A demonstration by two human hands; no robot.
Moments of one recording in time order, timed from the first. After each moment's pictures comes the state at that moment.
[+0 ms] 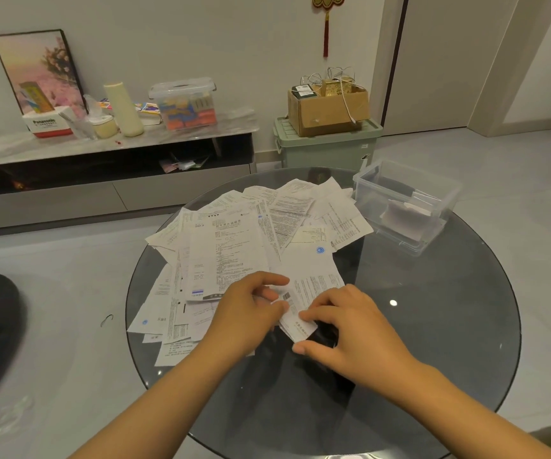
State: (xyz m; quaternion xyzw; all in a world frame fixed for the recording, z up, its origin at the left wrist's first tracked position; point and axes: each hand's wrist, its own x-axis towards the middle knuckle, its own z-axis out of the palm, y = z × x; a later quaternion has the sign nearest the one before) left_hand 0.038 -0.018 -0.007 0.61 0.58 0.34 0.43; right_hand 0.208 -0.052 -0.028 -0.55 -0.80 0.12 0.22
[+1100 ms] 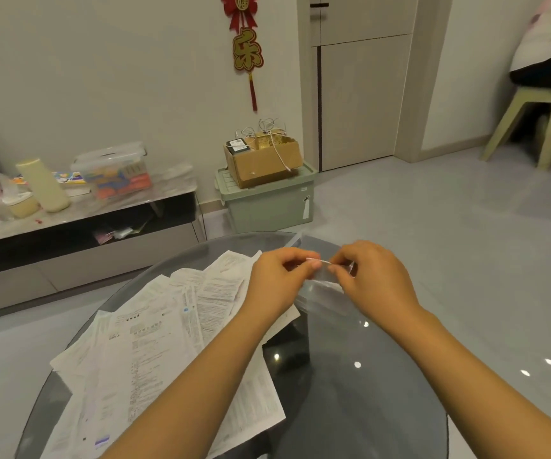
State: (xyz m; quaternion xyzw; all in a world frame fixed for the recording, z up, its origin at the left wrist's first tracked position) left_hand 0.204 0.105 0.065 0.71 0.44 0.37 0.41; right_hand 0.342 0.043 0.074 -0.72 -0.62 0.02 0.32
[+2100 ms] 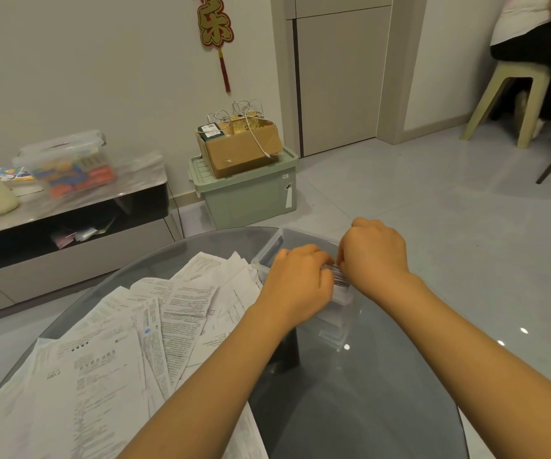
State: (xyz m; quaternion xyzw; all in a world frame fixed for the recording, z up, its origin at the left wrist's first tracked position) left_hand 0.263 0.147 0.031 0.91 0.35 0.17 0.15; right_hand 0.381 0.110 0.055 -0.81 -0.58 -0.07 0.07
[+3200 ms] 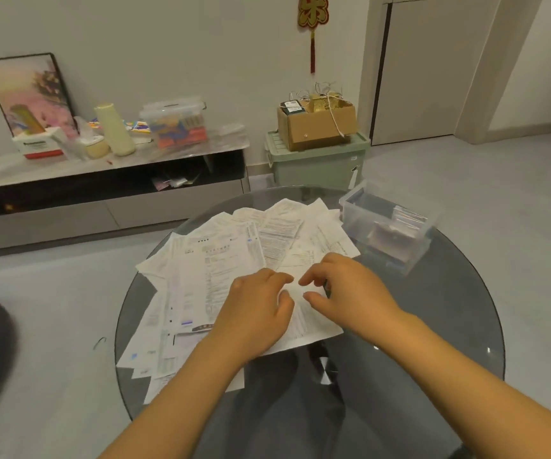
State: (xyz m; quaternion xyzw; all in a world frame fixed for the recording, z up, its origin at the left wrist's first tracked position) left_hand 0.067 0.007 0.031 0.80 0.56 0.12 0.16; right_hand 0.225 0.006 0.030 -0.61 -0.76 0.11 0.20
